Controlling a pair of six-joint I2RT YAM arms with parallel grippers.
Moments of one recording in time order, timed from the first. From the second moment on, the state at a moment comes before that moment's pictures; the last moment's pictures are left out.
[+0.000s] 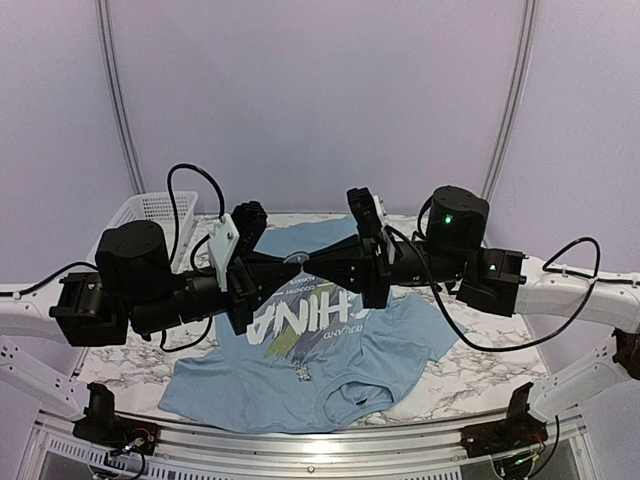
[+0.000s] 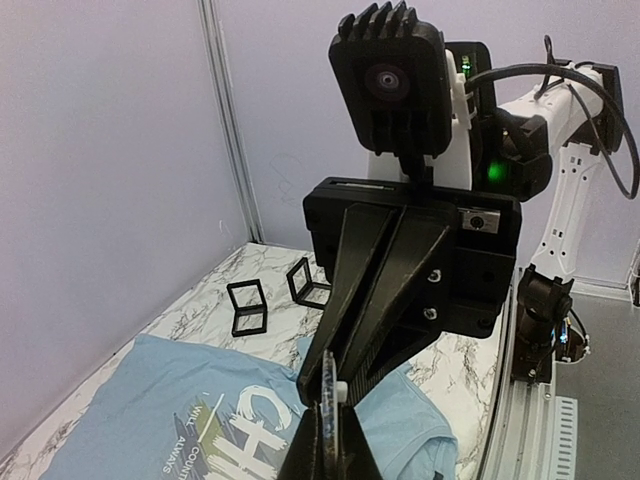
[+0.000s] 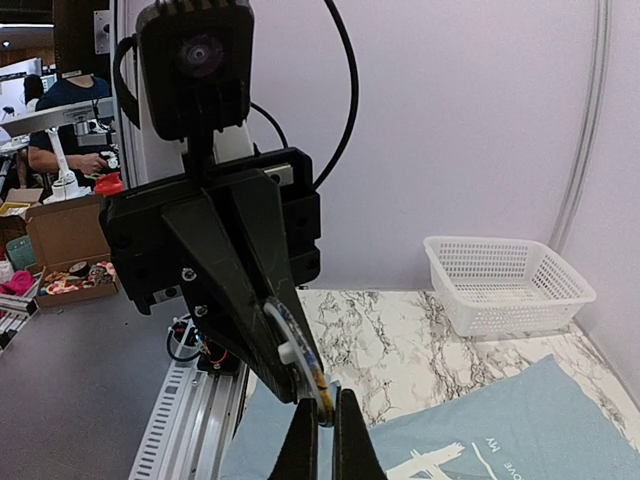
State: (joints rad) left arm -1.33 1.11 0.97 0.05 -0.27 0.10; right arm 1.02 1.28 1.02 0.24 -0.59 -0.06
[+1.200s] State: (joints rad) left arm -1.32 1.12 0.98 0.02 -0.15 0.11; right arm 0.99 1.29 1.02 0.22 -0.72 -0.09
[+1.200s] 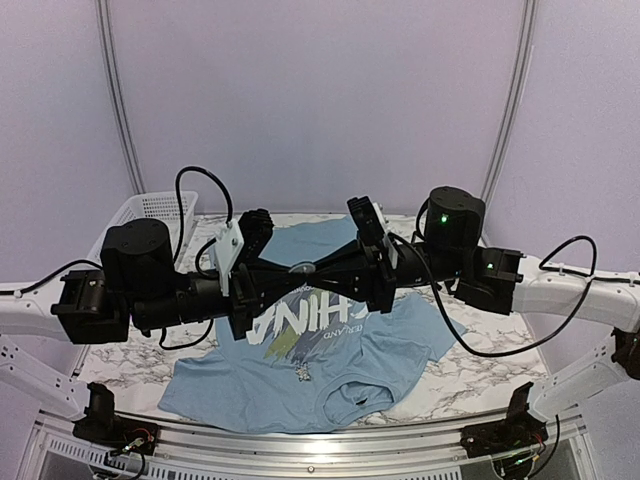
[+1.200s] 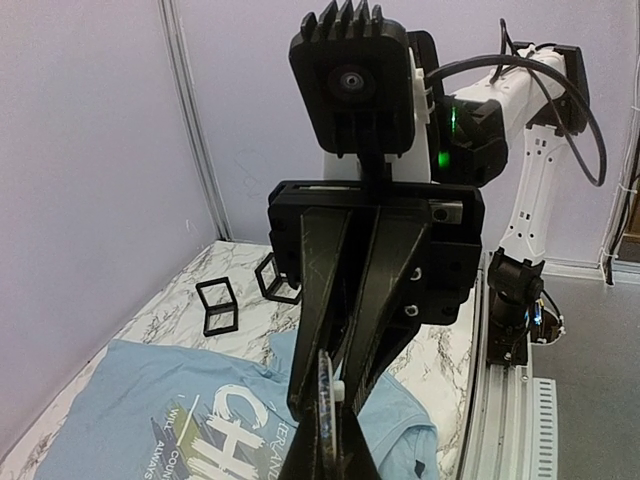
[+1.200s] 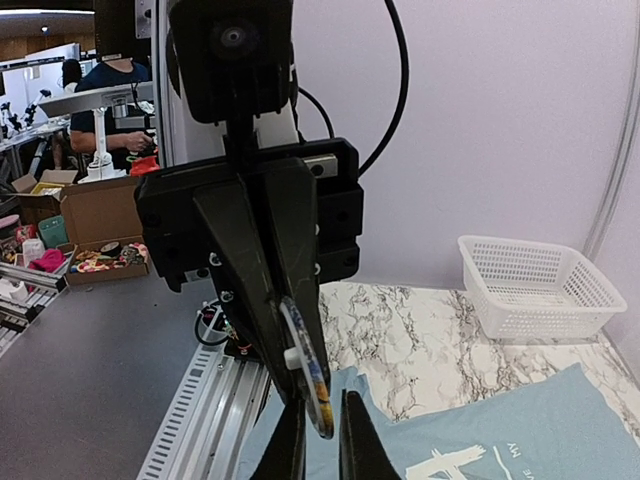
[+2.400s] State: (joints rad) left arm -1.32 1.13 0.99 0.02 -0.35 0.10; right arm 0.99 1.29 1.00 0.26 -0.64 -0.03
